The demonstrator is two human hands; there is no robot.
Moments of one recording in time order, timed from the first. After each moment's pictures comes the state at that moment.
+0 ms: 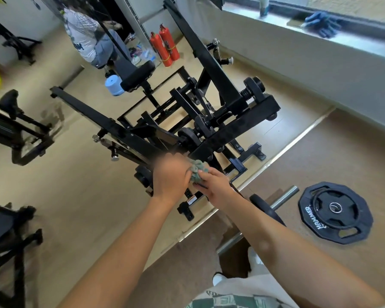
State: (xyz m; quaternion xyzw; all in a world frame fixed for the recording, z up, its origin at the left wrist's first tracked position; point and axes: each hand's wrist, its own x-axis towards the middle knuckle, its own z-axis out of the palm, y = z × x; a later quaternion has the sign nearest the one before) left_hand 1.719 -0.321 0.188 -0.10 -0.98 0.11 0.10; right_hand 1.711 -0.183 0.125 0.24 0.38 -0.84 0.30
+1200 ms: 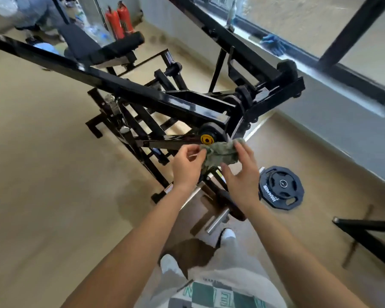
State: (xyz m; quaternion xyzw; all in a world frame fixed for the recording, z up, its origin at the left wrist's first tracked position) left_hand 1.794 -0.483 0.164 0.11 -0.76 -0.64 -0.02; right_hand 1.844 -0.340 0.178 0.08 0.88 -0.45 -0.15
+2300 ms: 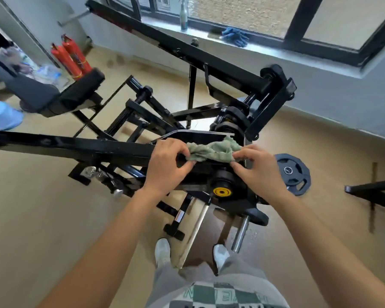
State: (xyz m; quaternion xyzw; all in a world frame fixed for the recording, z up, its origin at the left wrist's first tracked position) left_hand 1.617 -0.545 0.195 -0.29 -0.90 -0.33 0.04; right_hand 1.726 -0.319 0.208 0.14 0.90 -0.39 -0.11
